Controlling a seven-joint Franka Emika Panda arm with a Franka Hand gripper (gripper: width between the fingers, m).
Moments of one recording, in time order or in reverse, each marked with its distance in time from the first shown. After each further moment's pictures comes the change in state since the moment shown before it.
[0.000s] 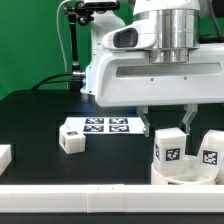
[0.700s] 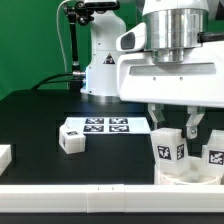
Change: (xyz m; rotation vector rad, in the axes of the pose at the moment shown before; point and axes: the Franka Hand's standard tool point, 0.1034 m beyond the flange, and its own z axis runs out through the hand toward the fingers) arm -0.001 -0.014 0.000 0.019 0.030 0.909
